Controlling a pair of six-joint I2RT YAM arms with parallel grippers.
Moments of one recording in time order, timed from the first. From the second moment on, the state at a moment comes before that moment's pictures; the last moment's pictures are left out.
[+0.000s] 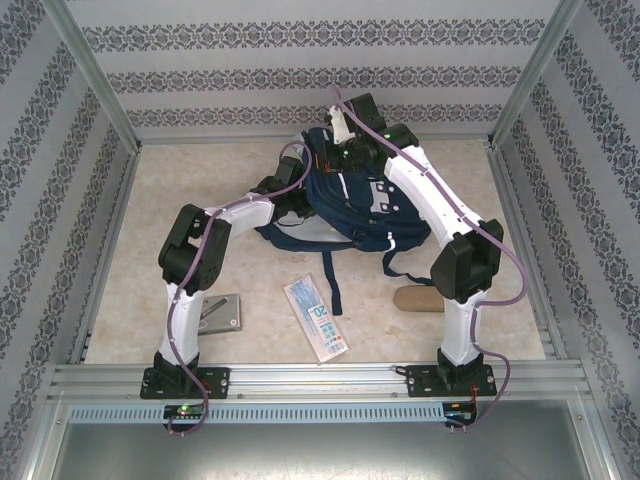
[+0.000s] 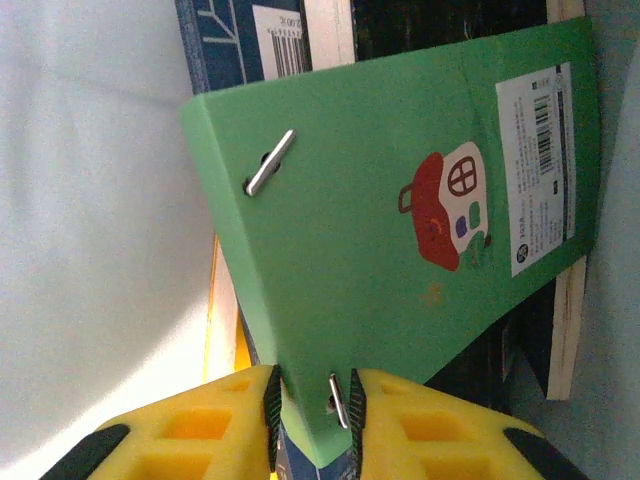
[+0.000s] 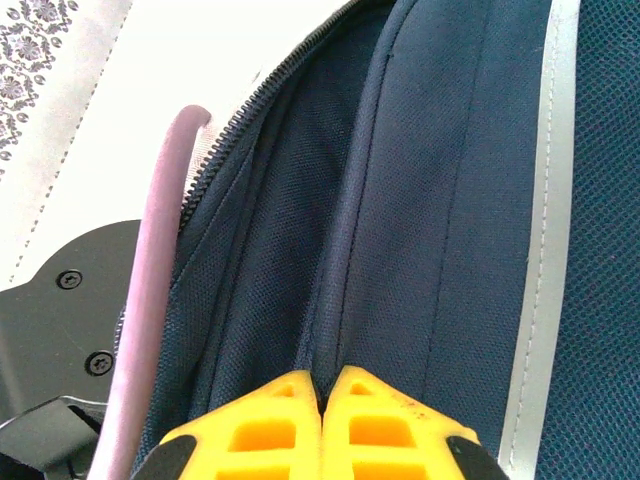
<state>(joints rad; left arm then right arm) -0.45 2.13 1.49 -0.06 0.42 -0.94 0.47 1.98 2.04 -0.88 -0.30 0.32</state>
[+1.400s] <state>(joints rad) -0.33 1.12 0.87 -1.01 -0.04 -1.35 0.53 1.93 1.79 -0.64 -0.35 0.35</state>
